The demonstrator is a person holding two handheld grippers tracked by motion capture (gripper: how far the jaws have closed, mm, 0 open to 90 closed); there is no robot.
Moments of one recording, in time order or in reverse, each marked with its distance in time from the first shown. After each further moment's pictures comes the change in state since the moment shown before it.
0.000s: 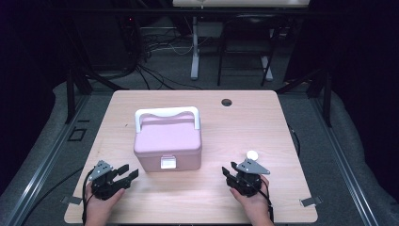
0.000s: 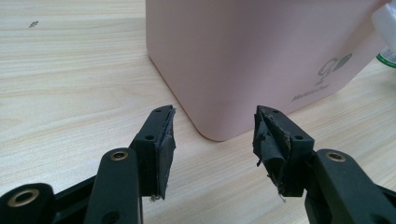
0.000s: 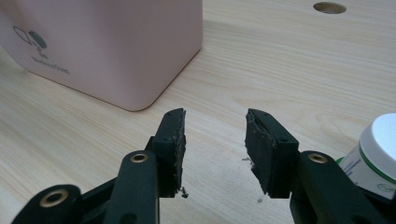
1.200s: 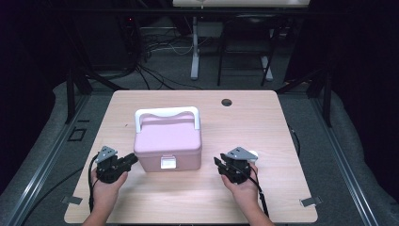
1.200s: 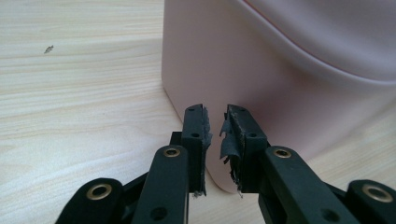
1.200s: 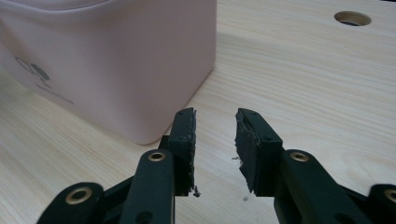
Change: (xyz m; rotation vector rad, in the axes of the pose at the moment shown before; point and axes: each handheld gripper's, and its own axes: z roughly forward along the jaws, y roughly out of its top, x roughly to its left) left arm 0.005 0.037 0.023 0.018 0.055 -0.027; right arm 0.010 0.033 0.031 0.028 0.028 -0.013
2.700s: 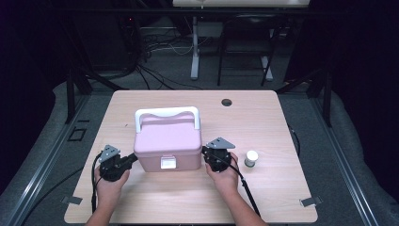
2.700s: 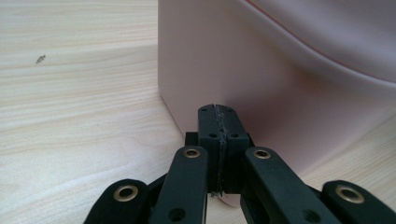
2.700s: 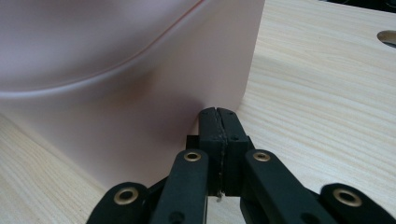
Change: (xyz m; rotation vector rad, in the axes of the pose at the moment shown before) left arm -0.001 -0.001 0.010 -0.022 0.002 0.048; right arm 0.021 0.021 0.055 0.001 -0.004 -0.025
